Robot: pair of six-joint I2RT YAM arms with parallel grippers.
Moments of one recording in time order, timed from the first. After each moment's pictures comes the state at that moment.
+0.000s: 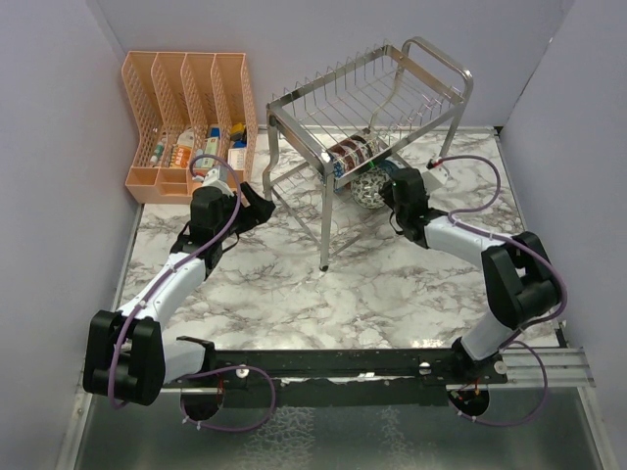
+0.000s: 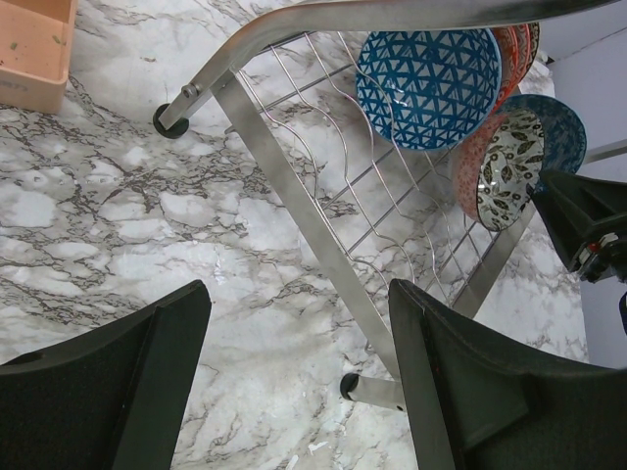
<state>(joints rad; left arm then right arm) -0.21 1.20 0.68 0.12 0.20 -0.66 0.43 1.64 0.93 0.23 0.51 0.92</state>
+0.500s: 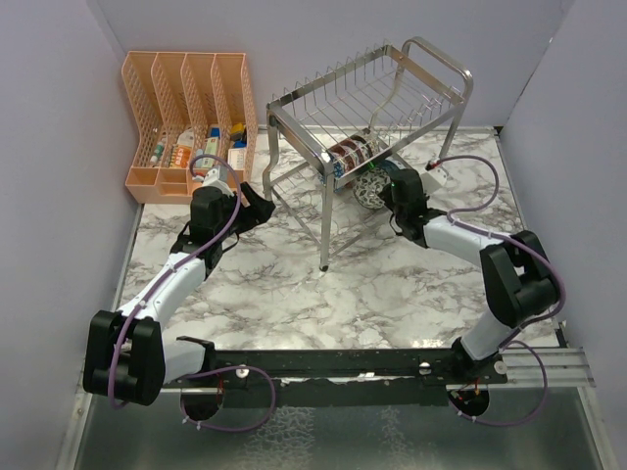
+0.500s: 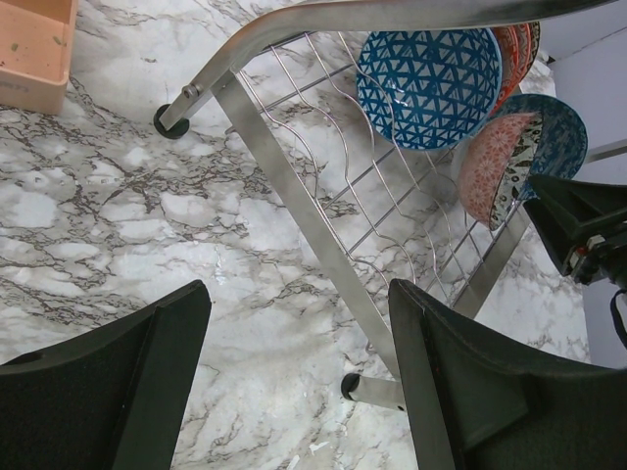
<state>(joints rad) -0.21 1.20 0.68 0.12 0.20 -0.66 0.43 1.68 0.94 0.20 0.53 0.92</state>
